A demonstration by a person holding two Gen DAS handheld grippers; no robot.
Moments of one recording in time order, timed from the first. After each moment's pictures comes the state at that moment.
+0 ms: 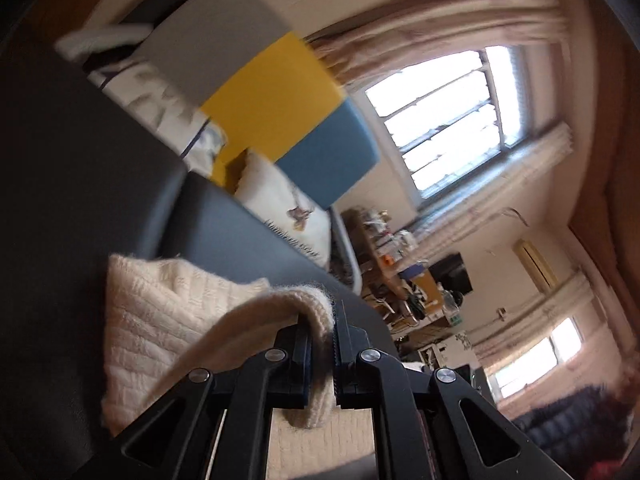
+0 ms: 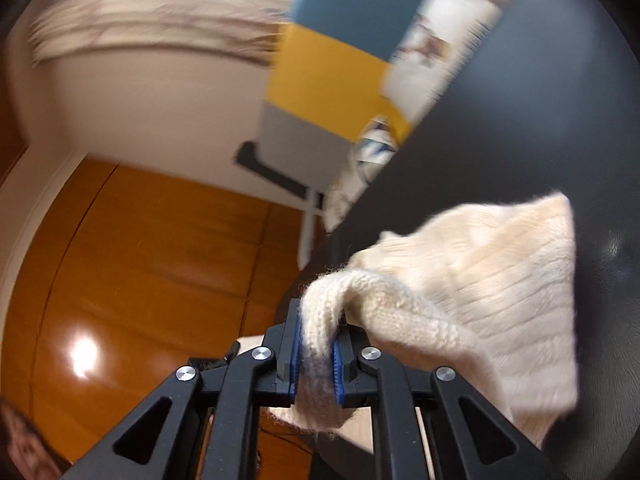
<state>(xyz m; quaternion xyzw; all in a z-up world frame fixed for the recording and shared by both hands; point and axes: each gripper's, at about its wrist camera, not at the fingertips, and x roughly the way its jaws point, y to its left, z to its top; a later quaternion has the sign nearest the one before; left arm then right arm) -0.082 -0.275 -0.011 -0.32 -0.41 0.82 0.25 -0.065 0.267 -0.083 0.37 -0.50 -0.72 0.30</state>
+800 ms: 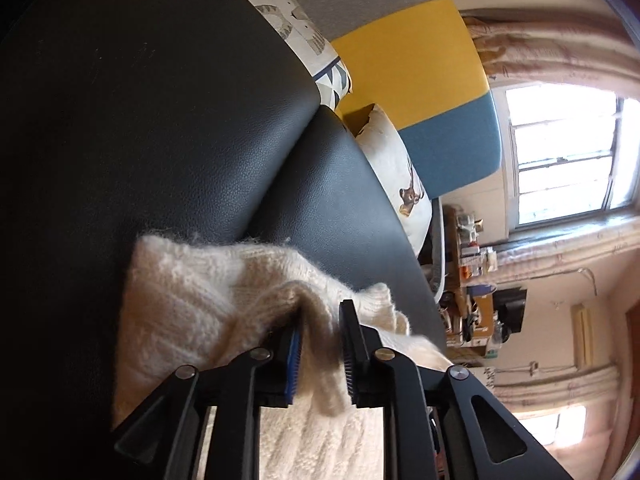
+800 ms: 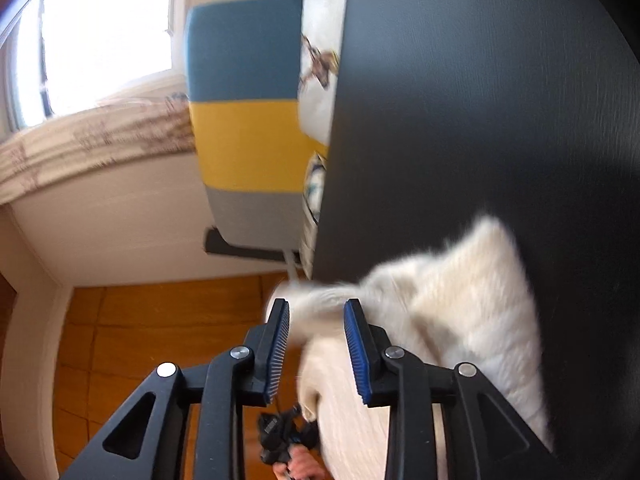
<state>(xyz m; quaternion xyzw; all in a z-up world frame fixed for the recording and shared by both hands) -0.164 -0.272 -0.106 -0.46 -0.47 0.75 0.12 -0.106 0.310 -0.162 0.34 -0.64 -0.66 0.19</state>
